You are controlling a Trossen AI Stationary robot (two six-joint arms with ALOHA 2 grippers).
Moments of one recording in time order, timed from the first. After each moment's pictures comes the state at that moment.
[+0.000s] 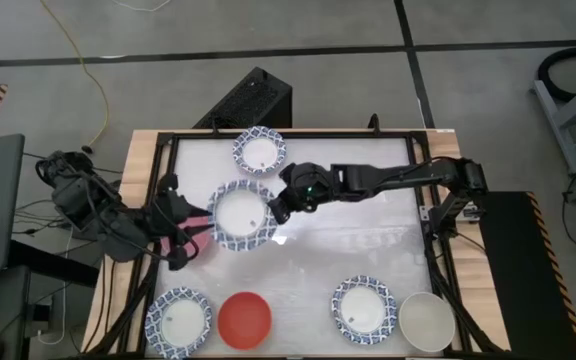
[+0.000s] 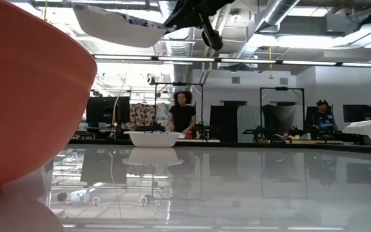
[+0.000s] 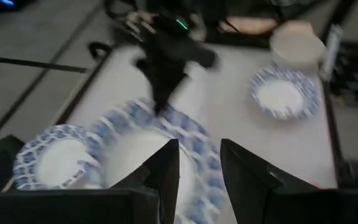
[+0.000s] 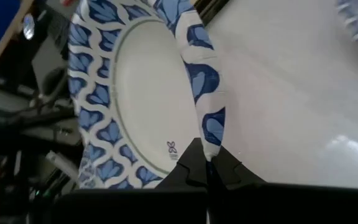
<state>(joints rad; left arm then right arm) -0.67 1.27 1.74 -1.21 -0.77 -0.57 0.01 1.70 1.49 -0.32 0.02 0.82</state>
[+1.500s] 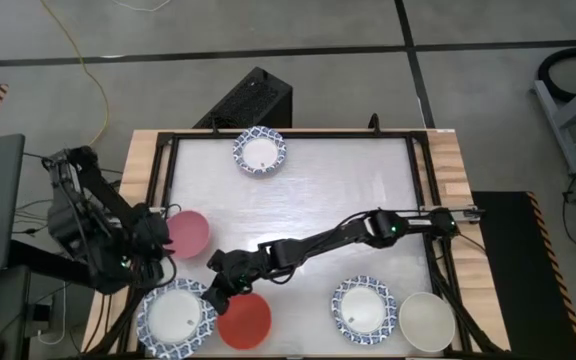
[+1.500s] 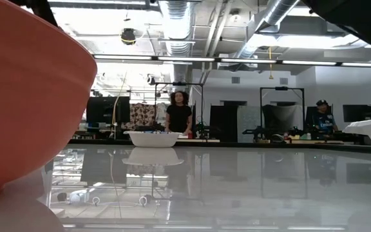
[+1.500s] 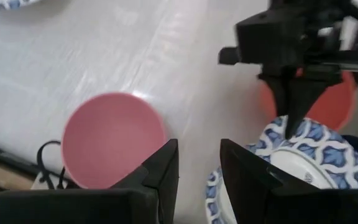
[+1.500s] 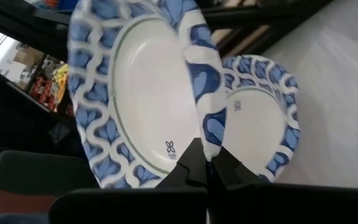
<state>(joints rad) -0.95 1.18 1.47 -1.57 -0.46 -1.33 0.27 2.52 2.33 -0.14 -0.15 0.91</state>
